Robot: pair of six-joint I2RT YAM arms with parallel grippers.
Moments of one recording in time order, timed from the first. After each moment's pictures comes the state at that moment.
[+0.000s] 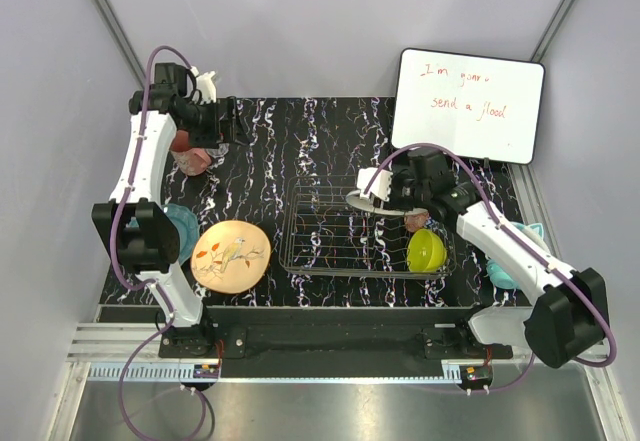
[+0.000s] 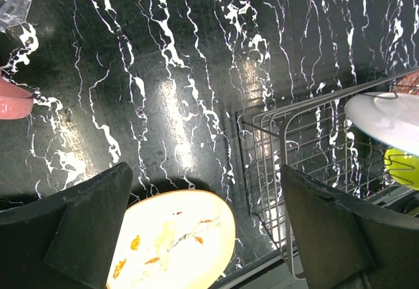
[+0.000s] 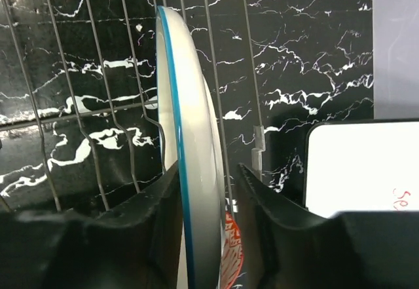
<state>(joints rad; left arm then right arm) 0.04 1.80 1.86 -1.05 0.49 -0.01 0.47 1.27 0.98 -0.43 -0.28 -0.99</state>
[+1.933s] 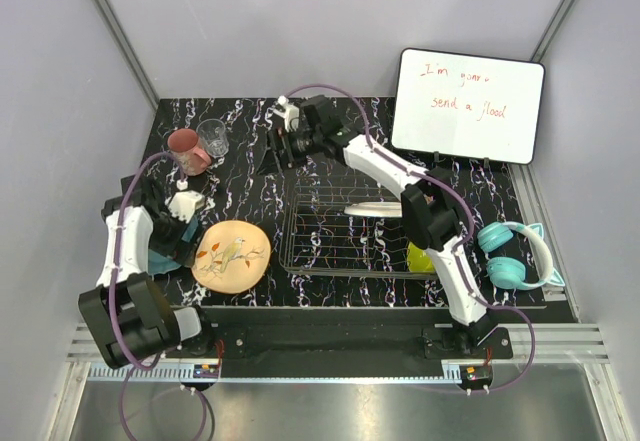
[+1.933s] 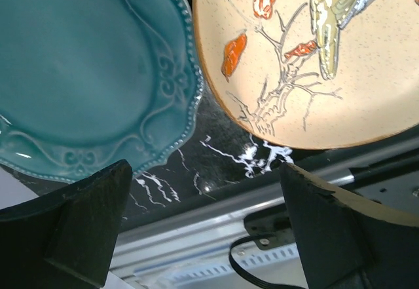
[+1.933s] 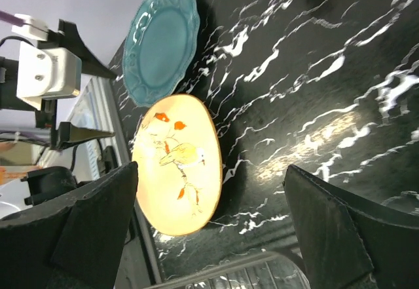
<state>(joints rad) 0.38 1.25 0.91 -1.07 0.19 0.79 0.67 2.31 2.07 -0.32 -0.73 0.38</state>
